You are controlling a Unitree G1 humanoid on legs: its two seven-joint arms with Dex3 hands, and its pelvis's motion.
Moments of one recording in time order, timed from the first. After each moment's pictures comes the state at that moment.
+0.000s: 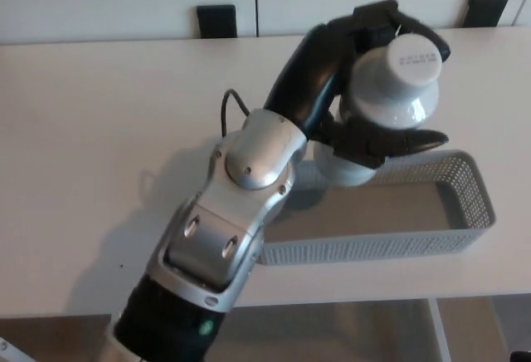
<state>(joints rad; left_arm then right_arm) -0.52 -0.05 -0.35 -0.05 0.03 0.43 -0.04 0.36 -0.32 -0.23 0.43 0.20 -0.12 0.33</state>
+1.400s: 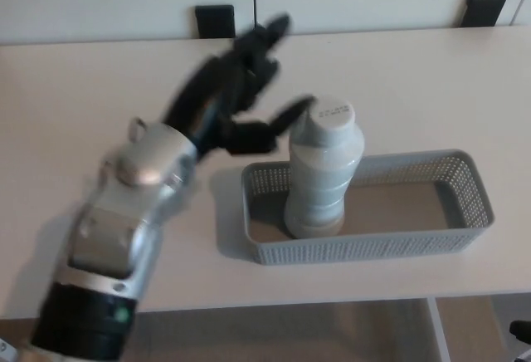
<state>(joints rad) -0.48 0.16 -0.12 0.03 -0.07 0.39 -0.26 0.29 -0.32 -0.25 0.37 0.20 -0.02 0.31</state>
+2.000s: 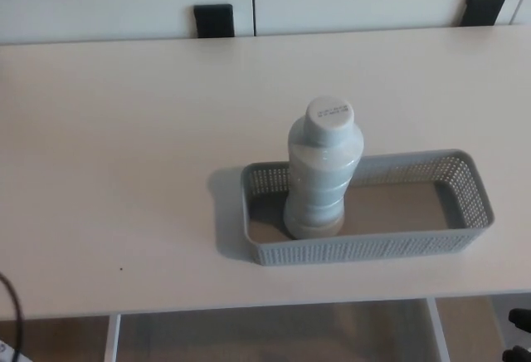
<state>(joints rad) -0.64 0.51 0.30 -0.29 -0.28 0.48 -0.40 0.26 -0.33 -0.25 0.36 0.20 0.00 0.31</state>
